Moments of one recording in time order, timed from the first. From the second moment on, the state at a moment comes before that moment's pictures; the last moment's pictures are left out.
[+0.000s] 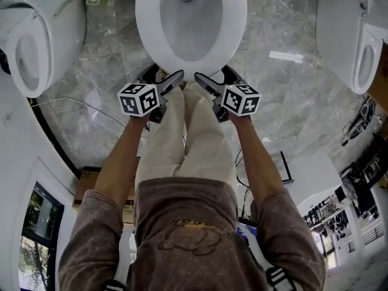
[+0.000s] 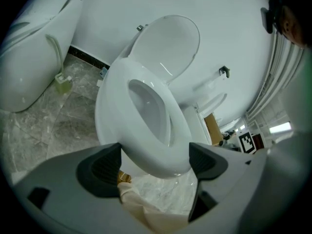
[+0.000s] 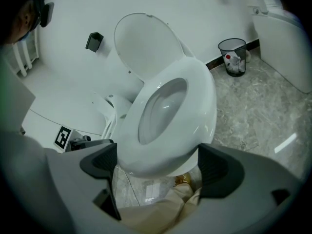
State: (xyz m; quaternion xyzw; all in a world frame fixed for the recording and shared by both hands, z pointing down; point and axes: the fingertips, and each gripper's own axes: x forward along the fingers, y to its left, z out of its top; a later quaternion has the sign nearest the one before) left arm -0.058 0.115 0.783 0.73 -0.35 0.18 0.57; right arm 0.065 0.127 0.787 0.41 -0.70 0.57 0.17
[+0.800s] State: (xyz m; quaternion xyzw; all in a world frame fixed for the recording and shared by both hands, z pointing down) left arm -0.058 0.084 0.689 0.74 -0.36 0.15 0.55; right arm 0.066 0.096 0.690 0.41 -0.71 0.56 0.13
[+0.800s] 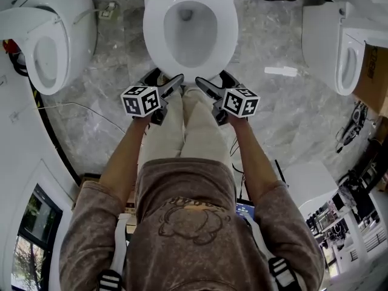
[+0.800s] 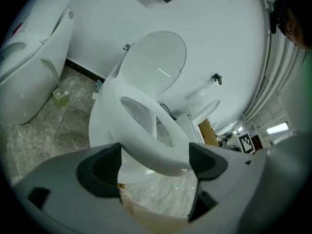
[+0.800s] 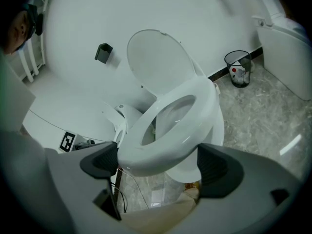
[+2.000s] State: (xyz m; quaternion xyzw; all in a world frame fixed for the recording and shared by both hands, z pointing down) left arm -0.056 0.024 0.602 0.75 -0.39 0.08 0.53; right arm 0.075 0.040 0.601 0.38 -0.75 0.53 0.08
